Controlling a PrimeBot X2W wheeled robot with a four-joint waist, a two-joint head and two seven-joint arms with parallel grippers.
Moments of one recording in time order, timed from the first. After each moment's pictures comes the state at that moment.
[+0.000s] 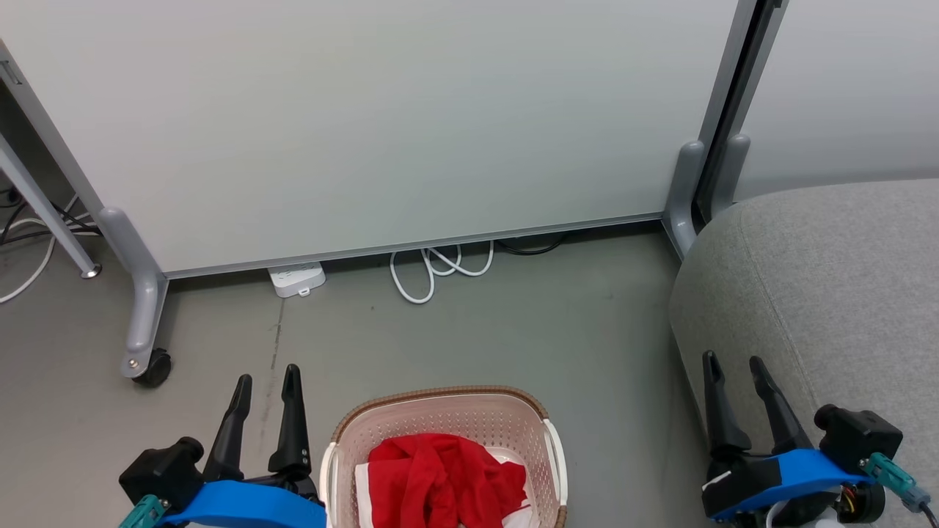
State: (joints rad) left arm -0.08 0.04 -0.13 0.21 -0.49 -0.02 -0.20; right arm -0.08 -0.05 0.00 0.27 0.33 0.13 -0.16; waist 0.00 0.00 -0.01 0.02
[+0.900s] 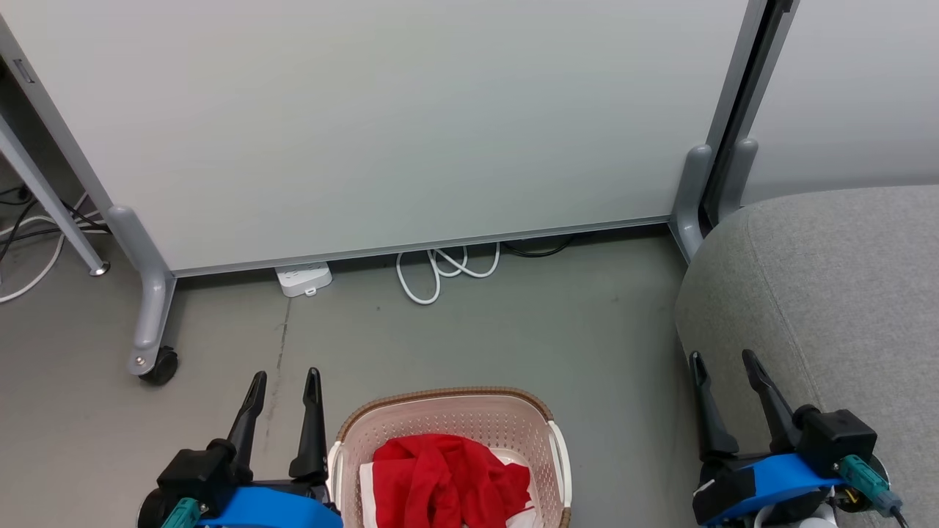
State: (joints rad) left arm -0.09 0.05 -0.16 0.23 -0.31 0.00 -0.25; right arm -0.08 -0.05 0.01 0.27 0.15 0.13 -0.21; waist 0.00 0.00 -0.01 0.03
